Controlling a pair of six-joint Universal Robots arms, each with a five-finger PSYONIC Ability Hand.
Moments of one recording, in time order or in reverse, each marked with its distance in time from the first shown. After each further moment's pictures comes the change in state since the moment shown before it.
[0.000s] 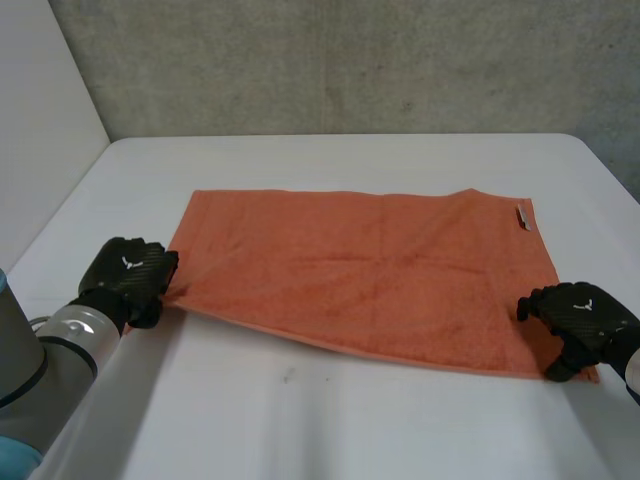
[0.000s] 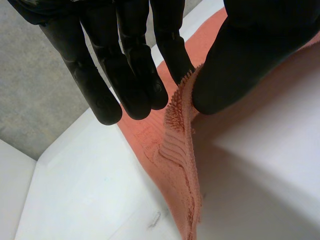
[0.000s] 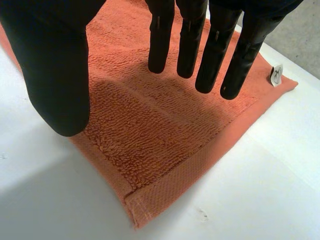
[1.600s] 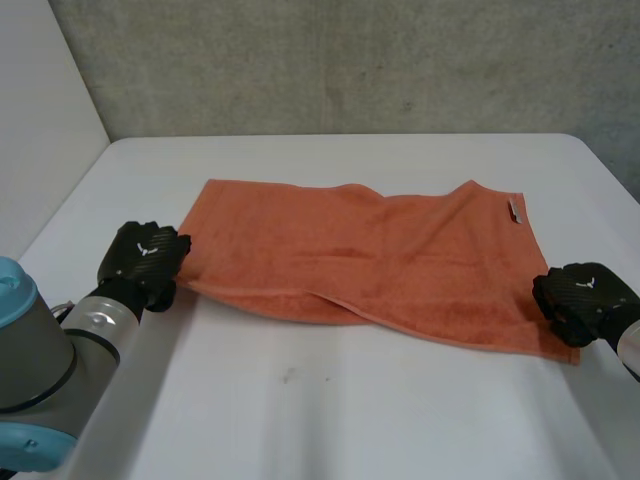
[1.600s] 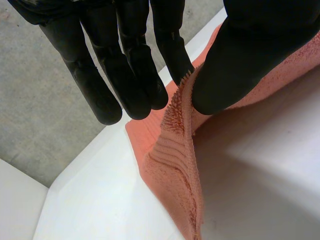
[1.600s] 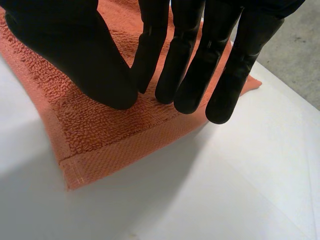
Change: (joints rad) left arm -0.034 -0.098 0.015 0.205 0.001 -0.005; right arm 0.068 0.056 -0.100 -0.083 0.105 0.064; left_hand 0.000 0.000 0.000 0.000 0.000; right_hand 0.512 0.656 0.667 0.674 0.642
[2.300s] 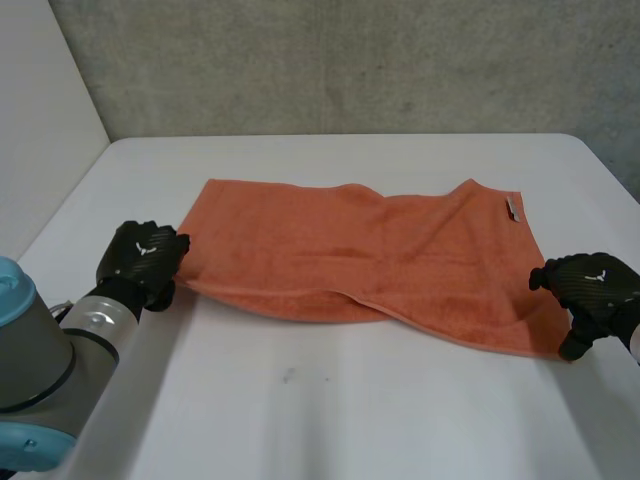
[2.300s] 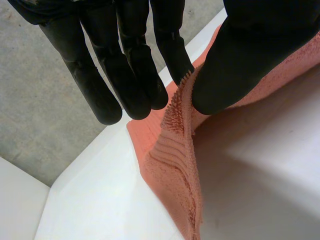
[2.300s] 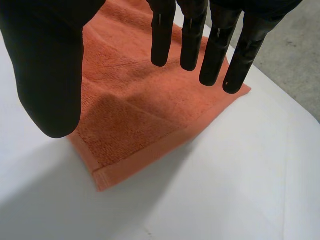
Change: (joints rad) left arm 0.003 0.003 -0.001 0.000 -0.001 0.000; right arm 0.043 -0.188 0.015 0.181 0.082 0.002; left_hand 0.000 0.000 0.000 0.000 0.000; right_hand -0.588 -0.735 -0.755 -0.764 -0.721
